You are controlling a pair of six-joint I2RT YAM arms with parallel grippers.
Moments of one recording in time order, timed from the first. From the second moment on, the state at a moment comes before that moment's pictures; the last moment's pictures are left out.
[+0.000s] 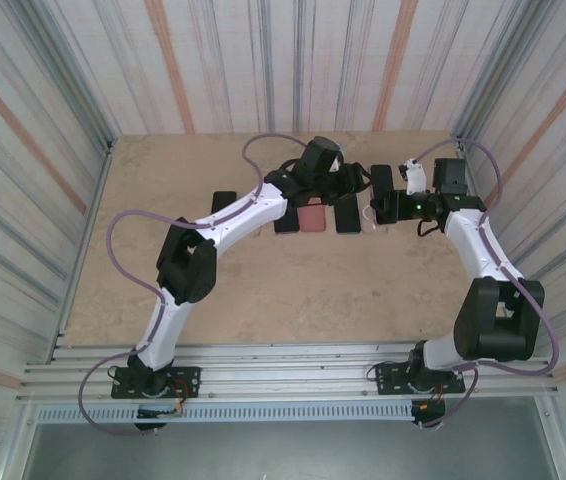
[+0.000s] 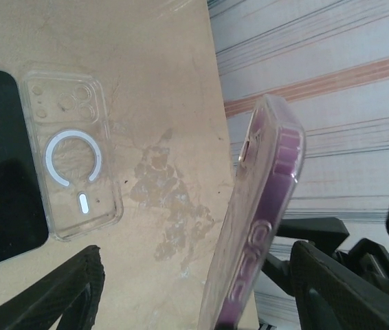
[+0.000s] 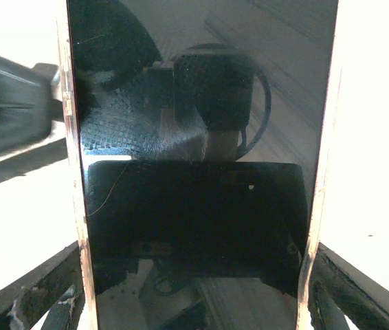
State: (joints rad) left arm -0.79 2.20 2.01 -0.33 0.27 -0.96; right arm -0.05 1.43 1.08 -0.51 -0.55 -0.06
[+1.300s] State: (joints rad) left arm -0.66 2.06 1.77 -0.19 0.35 -1.06; right arm 0.09 1.24 1.01 -0.43 -0.58 0.19
